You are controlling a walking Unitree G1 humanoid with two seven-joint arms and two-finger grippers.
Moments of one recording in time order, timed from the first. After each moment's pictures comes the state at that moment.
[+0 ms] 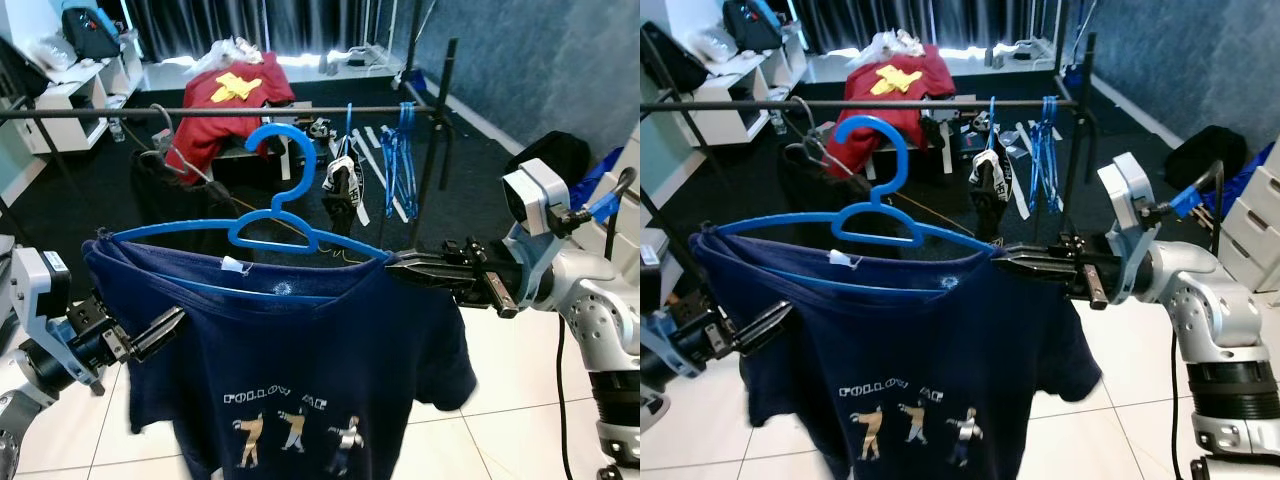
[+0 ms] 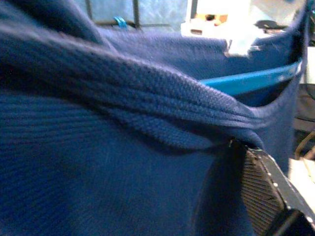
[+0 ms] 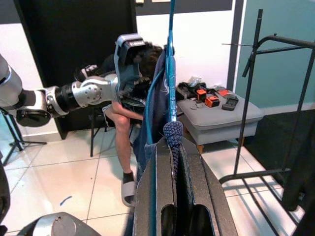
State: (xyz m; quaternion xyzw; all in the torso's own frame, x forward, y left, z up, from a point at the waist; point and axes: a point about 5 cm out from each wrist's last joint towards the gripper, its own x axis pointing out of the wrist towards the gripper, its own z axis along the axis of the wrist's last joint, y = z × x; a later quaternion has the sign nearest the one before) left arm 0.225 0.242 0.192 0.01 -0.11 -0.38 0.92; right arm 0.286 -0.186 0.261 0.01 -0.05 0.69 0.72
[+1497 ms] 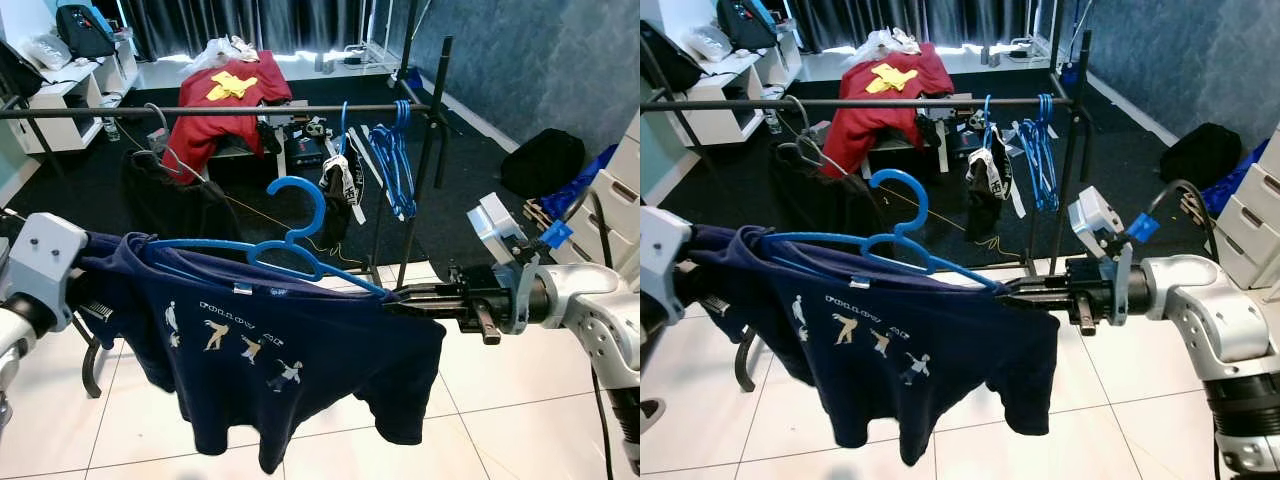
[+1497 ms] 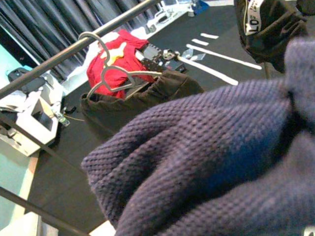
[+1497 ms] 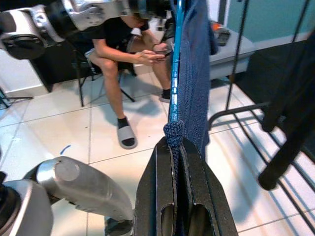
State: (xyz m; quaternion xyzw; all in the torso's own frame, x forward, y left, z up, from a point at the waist) left arm 0.277 0.292 0.207 0.26 -0.08 -0.07 0.96; right arm 0.278 -0.191 0.235 -0.07 0.08 0.67 0.74
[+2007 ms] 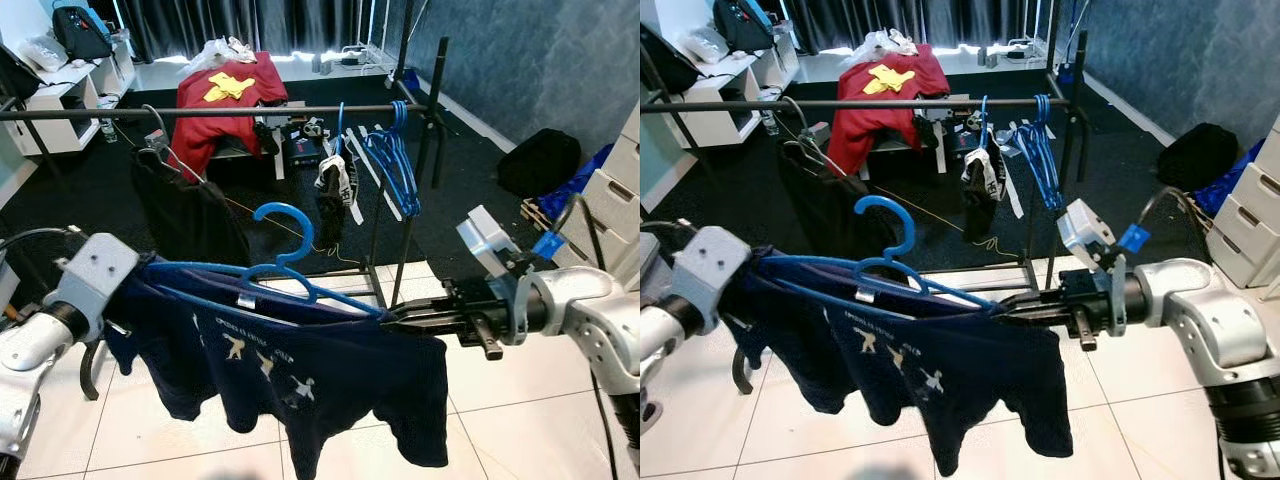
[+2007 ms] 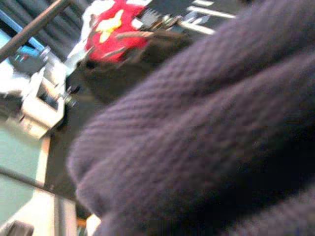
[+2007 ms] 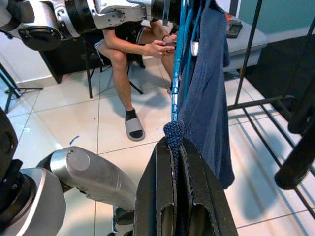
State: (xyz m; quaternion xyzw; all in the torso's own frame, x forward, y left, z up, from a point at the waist) left arm 0.288 0.298 0.173 0.29 0.00 -0.03 0.96; right arm 0.273 -0.190 0.236 -0.08 0.09 0.68 0.72
